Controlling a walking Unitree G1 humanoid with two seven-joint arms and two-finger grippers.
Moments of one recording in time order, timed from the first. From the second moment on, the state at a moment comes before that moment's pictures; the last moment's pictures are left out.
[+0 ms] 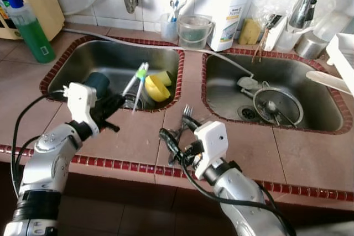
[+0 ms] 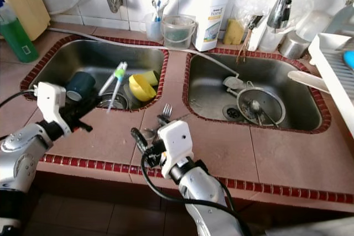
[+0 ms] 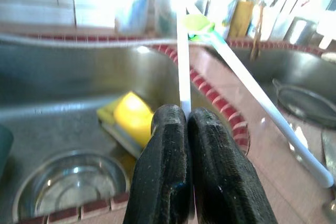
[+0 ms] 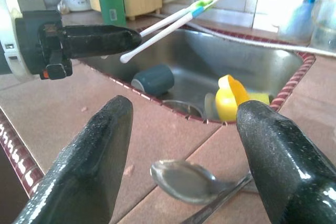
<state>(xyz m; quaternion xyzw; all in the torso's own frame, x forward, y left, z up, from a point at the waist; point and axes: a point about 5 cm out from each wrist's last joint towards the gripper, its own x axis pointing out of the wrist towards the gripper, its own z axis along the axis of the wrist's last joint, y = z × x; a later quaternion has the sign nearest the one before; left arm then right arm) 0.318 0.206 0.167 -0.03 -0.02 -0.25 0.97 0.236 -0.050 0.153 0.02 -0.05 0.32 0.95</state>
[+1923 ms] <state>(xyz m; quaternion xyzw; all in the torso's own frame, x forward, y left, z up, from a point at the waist) 0.306 0.171 0.182 0.00 -0.04 -0.13 0.99 0.283 -0.091 0.160 0.03 -0.09 0.16 0.98</state>
